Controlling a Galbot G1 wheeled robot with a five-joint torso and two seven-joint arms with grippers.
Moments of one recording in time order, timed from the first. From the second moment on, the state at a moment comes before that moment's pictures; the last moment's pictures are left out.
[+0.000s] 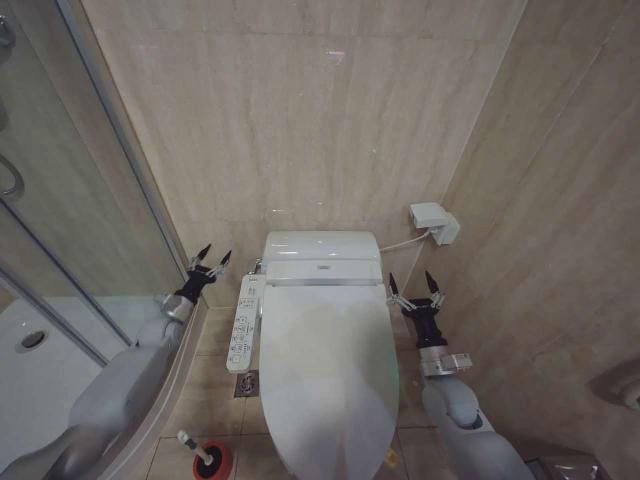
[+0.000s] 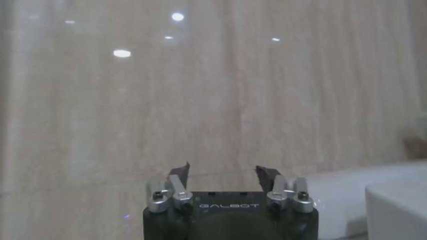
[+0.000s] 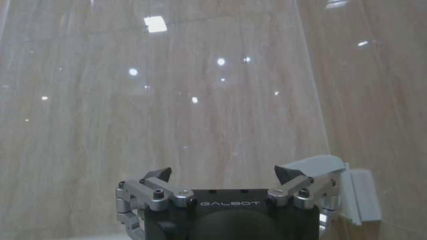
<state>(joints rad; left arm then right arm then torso) 0.39 -1.09 -0.04 -0.72 -0.71 -0.62 0.55 -1.15 1.25 0.46 1.61 0.40 0.56 -0.02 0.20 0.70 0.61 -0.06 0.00</state>
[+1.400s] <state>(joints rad) 0.16 -1.22 0.00 -0.31 -0.32 -0.63 0.73 -1.15 1.28 0.47 1.58 0.41 0.59 -0.04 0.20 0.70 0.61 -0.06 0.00</state>
